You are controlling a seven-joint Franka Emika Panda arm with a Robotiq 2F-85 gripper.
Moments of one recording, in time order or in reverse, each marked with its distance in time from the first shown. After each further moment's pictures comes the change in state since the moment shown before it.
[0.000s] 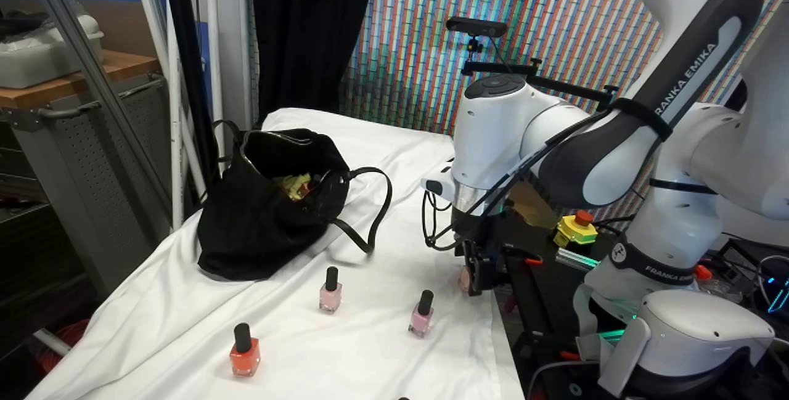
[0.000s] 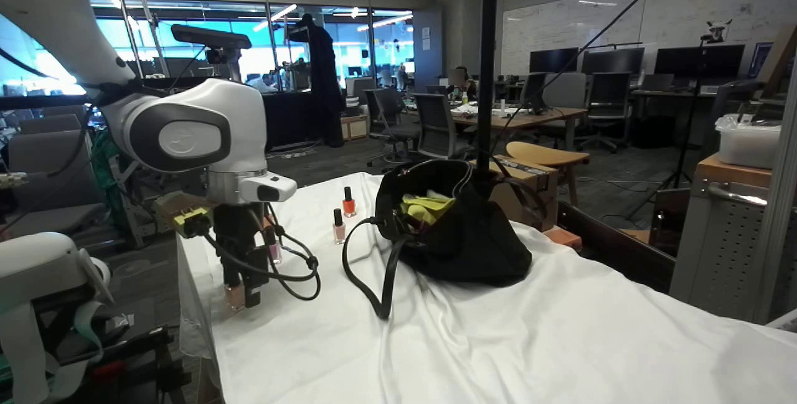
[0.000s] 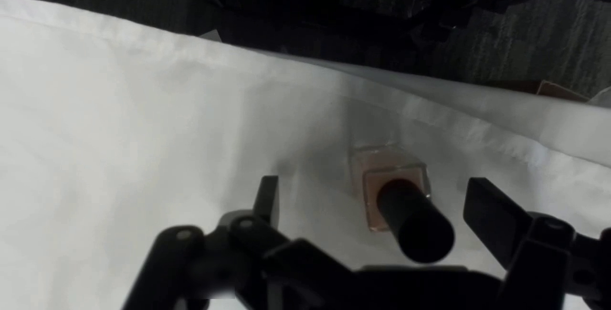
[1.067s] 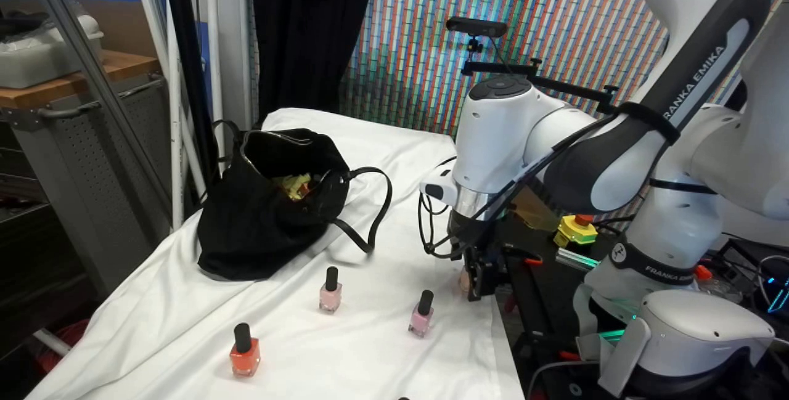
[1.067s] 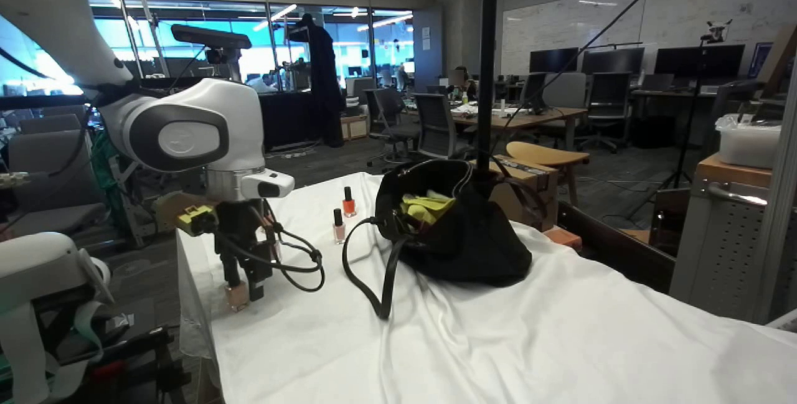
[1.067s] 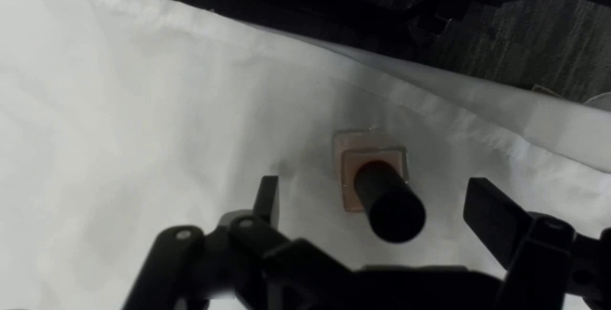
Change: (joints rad) arm 0.013 0.004 0.016 -0.001 0.004 0.036 -0.045
